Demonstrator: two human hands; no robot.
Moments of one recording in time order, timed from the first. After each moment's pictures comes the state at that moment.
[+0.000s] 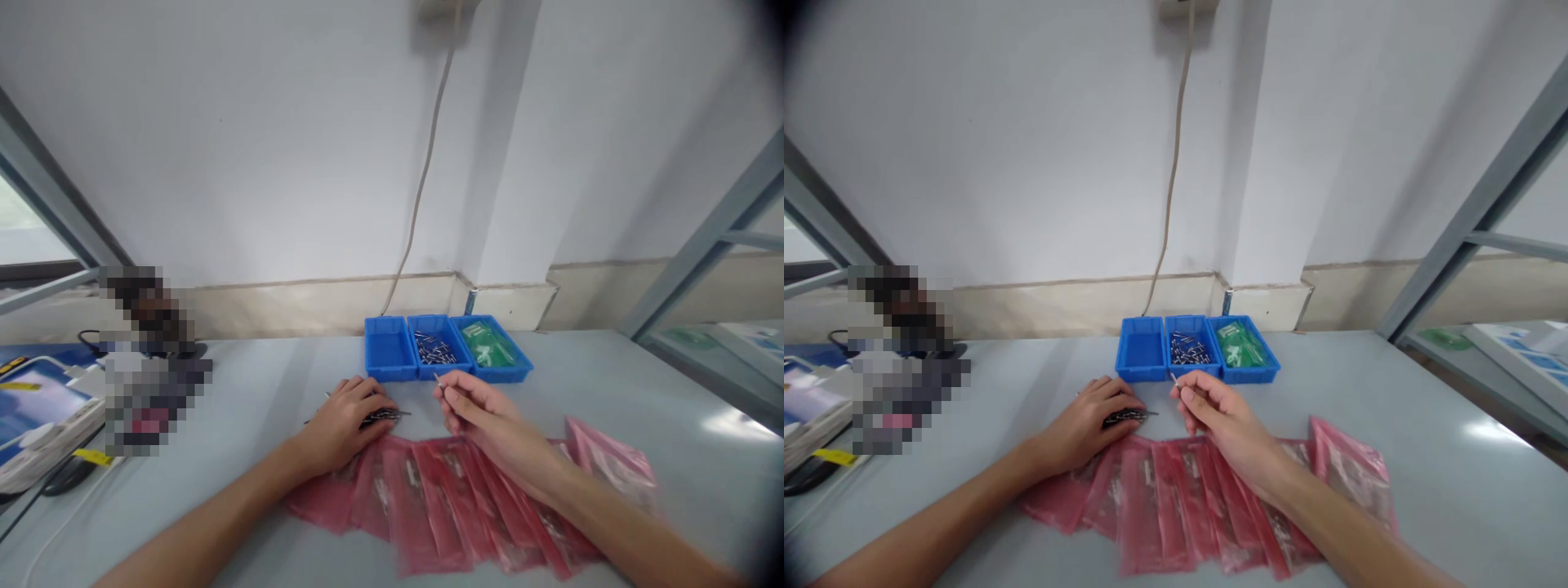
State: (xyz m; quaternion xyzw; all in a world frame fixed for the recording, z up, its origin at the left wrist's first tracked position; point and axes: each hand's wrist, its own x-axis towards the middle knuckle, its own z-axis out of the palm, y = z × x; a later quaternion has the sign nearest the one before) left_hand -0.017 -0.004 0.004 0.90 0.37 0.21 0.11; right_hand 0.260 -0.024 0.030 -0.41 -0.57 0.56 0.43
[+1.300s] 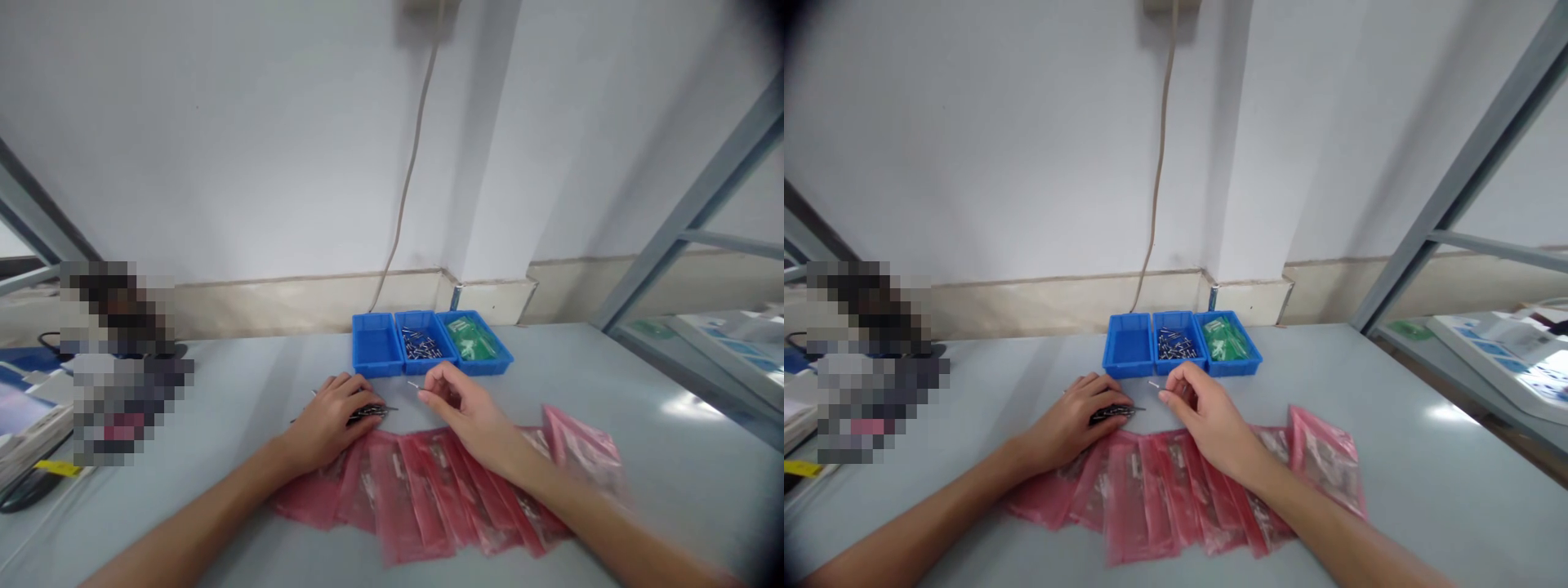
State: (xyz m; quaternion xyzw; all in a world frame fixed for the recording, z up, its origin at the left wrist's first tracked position) left_hand -0.018 -0.003 0.002 0.90 0.37 0.20 0.11; right_hand 0.262 -0.019 0.024 -0.45 -0.68 0.40 0.42
